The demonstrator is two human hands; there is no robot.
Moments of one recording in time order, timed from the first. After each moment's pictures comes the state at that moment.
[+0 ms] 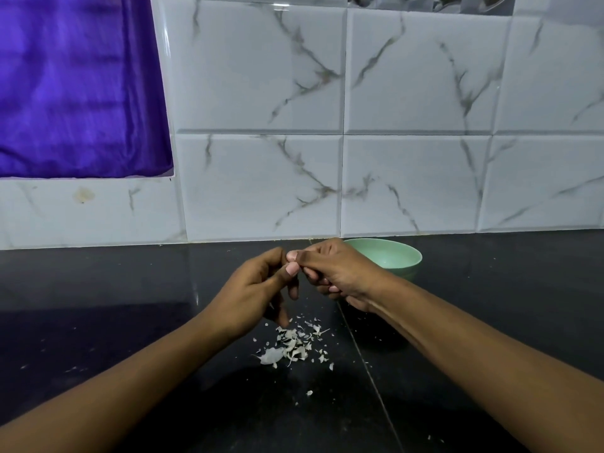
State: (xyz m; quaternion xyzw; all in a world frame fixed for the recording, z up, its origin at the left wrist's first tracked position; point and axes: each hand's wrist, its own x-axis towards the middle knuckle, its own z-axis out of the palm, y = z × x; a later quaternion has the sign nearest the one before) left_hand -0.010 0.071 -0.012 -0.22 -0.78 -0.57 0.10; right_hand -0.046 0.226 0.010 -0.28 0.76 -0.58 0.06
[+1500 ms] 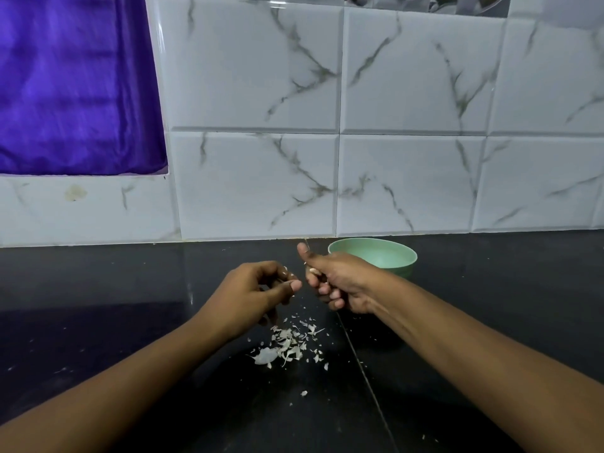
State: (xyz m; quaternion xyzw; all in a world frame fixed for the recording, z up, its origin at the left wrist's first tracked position) left_hand -0.018 0.067 -0.021 -0.16 -0.85 -0.49 0.13; right_hand -0.057 0.231 0.003 -0.14 0.77 -0.60 0.15
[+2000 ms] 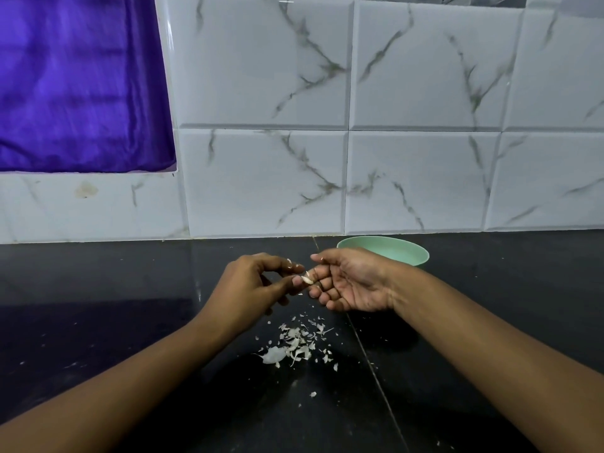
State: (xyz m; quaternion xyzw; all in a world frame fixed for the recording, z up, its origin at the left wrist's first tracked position) left_hand -0.019 0.063 -0.021 -0.16 -0.85 -0.45 0.22; right_hand -0.066 0.234 0.012 -0.13 0.69 -0.63 0.33
